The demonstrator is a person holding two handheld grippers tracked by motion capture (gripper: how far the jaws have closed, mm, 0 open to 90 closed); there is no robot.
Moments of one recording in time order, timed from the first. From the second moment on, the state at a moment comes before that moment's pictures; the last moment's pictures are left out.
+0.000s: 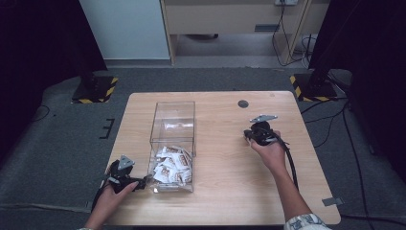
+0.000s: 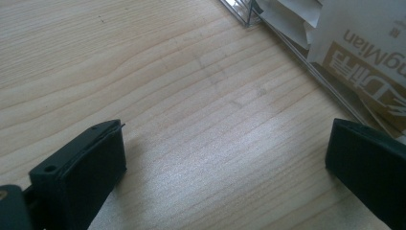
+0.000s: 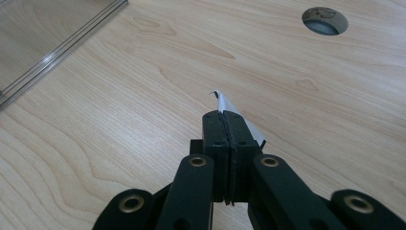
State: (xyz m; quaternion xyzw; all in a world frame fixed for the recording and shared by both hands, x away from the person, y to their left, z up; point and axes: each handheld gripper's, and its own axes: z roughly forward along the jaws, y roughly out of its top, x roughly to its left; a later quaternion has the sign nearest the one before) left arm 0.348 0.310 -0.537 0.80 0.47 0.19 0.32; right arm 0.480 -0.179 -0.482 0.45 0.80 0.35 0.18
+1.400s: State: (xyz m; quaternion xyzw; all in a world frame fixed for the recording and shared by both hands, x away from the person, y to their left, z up) left arm 0.348 0.310 -0.537 0.80 0.47 0.19 0.32; right arm 0.484 -0.164 -0.490 0.46 0.80 0.35 0.18
